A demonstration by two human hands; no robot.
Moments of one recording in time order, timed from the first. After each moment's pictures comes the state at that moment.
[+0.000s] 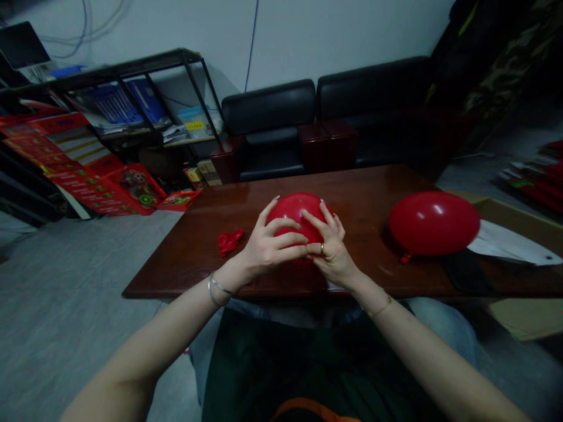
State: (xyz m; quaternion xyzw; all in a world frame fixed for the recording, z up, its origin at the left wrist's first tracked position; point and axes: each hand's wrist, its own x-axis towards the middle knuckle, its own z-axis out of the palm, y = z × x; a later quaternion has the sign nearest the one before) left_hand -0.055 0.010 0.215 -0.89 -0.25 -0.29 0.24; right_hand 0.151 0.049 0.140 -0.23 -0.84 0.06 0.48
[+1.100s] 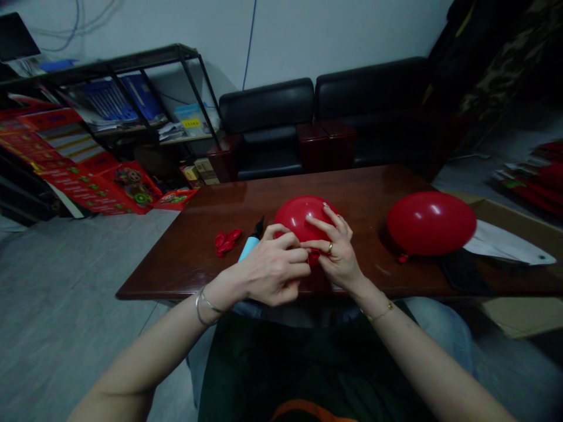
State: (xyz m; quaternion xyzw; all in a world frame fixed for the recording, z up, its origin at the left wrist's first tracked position) left_hand -0.032 -0.029 0.240 -0.94 -0.29 -0.14 0.10; right_hand 0.160 0.046 0.140 -0.26 -0.80 0.06 0.53
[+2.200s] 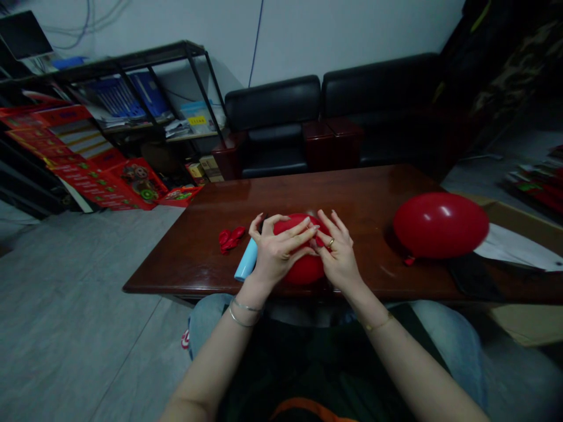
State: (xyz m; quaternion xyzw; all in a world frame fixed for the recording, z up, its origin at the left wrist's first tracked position) left_hand -0.028 0.000 0.172 -0.76 -0.48 -0.40 0.18; right_hand 0.143 0.042 0.128 -0.36 -0.75 0.15 0.53
